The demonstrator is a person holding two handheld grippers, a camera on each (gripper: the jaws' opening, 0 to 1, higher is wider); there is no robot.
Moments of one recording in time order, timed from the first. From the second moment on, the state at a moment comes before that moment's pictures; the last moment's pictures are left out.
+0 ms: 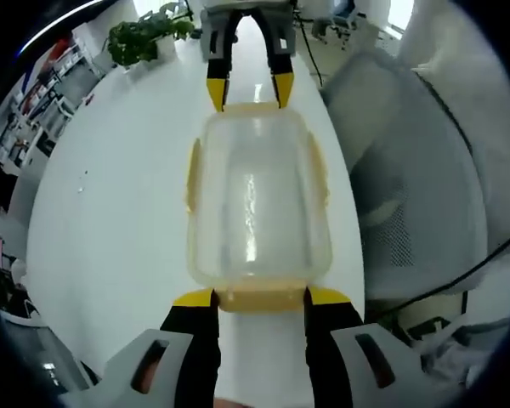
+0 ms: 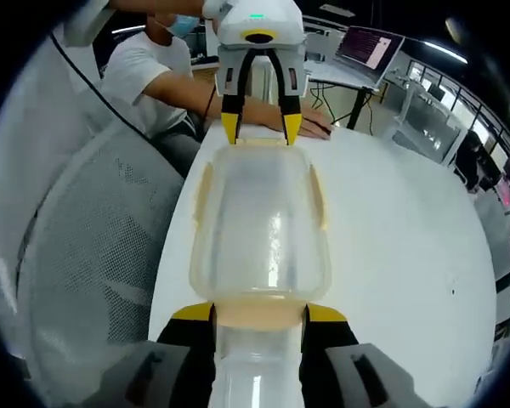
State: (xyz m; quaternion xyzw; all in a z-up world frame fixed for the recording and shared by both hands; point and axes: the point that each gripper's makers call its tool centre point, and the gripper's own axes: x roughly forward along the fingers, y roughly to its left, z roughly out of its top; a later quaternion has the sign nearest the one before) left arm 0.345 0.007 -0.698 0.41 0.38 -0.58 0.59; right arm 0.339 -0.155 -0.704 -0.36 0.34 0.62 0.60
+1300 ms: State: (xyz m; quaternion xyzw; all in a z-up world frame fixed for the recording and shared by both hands) left arm 0.351 -0.134 -0.674 0.44 0.38 -0.58 0.57; right arm 0.338 -0.297 -0.677 -0.37 0.34 0.60 0.62
